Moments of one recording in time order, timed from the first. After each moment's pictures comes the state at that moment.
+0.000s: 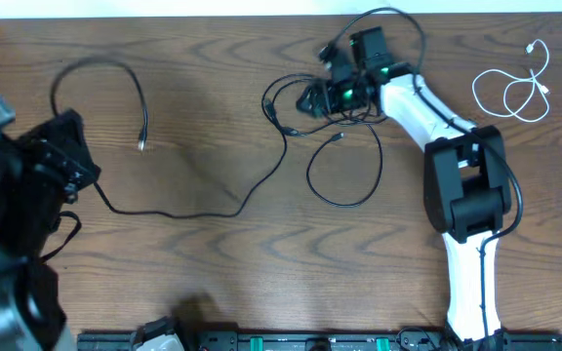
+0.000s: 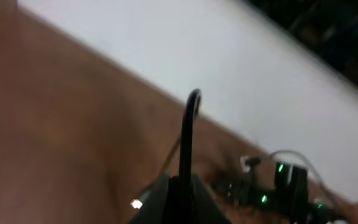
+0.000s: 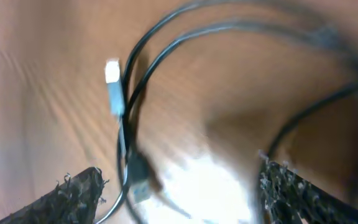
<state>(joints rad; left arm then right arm) 0.37 1.03 1.66 -1.11 0.36 -0.39 0.33 2.33 1.81 -0.56 -0.58 0.03</state>
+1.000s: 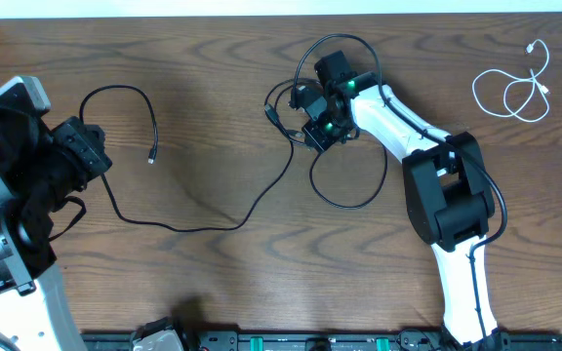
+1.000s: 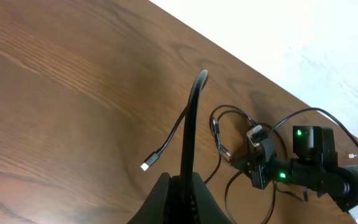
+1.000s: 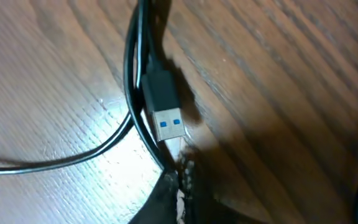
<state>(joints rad) 0.37 1.16 1.66 -1.26 0.36 -0.28 0.44 2.32 1.79 -0.79 -0.35 -0.27</state>
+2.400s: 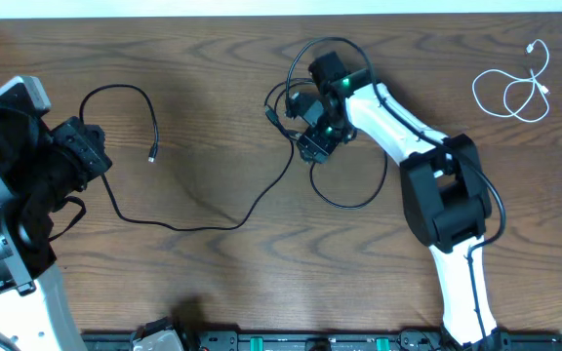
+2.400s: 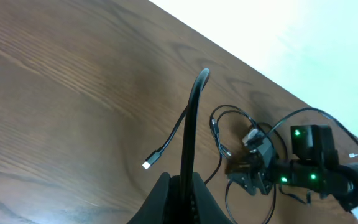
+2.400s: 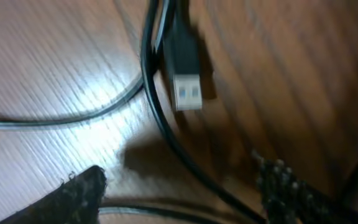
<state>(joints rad) 0.37 1.16 1.66 -1.26 0.36 -0.28 0.46 2.32 1.83 -0.90 -0.26 -0.46</state>
